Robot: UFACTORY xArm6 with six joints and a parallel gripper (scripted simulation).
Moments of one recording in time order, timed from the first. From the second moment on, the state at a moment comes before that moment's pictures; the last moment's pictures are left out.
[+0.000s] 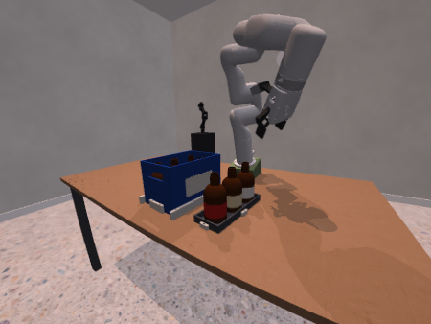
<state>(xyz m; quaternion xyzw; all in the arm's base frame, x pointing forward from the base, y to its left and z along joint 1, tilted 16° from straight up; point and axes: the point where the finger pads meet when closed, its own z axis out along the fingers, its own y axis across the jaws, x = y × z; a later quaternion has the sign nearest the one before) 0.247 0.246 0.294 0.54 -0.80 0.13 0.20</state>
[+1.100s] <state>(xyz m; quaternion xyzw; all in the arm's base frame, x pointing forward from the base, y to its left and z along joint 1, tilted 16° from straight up) 0.348 0.093 0.274 0.12 -0.99 0.00 0.06</state>
